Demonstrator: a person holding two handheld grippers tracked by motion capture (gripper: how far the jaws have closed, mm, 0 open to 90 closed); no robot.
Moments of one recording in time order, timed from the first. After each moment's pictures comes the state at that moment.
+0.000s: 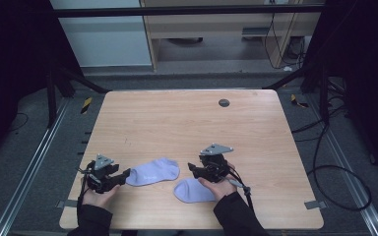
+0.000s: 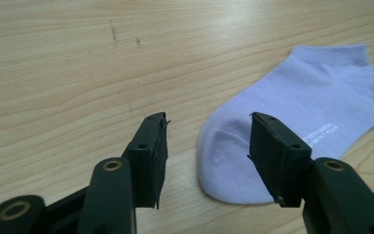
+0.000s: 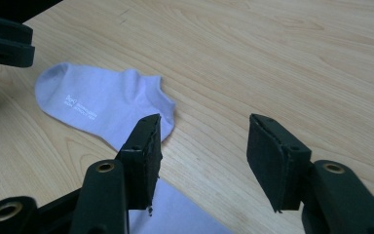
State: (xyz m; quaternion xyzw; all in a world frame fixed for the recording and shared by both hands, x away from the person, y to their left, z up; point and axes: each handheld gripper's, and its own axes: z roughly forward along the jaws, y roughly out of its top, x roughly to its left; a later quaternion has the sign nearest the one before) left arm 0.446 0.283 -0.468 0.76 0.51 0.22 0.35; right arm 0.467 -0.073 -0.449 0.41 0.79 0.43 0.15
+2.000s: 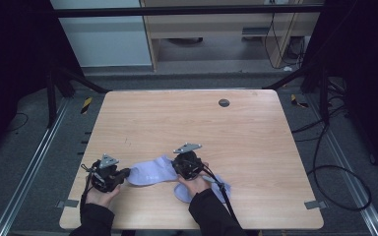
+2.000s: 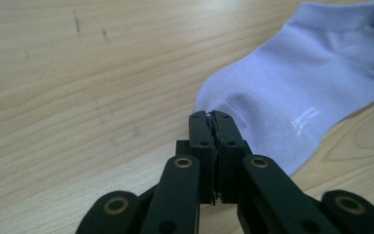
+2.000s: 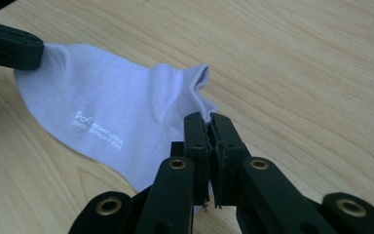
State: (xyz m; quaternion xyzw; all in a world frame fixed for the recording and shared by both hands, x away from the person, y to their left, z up) left arm 0.446 0.269 -0.464 0.78 0.49 0.18 0.35; right arm 0.487 -0.004 -0.467 0.40 0.81 0.40 0.12
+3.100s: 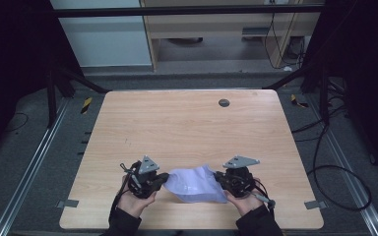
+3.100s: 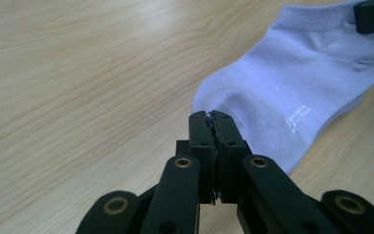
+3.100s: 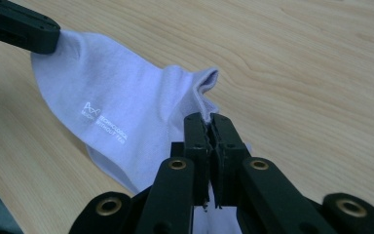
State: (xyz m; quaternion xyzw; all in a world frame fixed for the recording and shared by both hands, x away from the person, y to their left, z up) left arm 0.423 0.155 -0.433 0.83 0.38 0.13 0.37; right arm 0.417 -0.132 -0.432 0.43 0.80 0.39 0.14
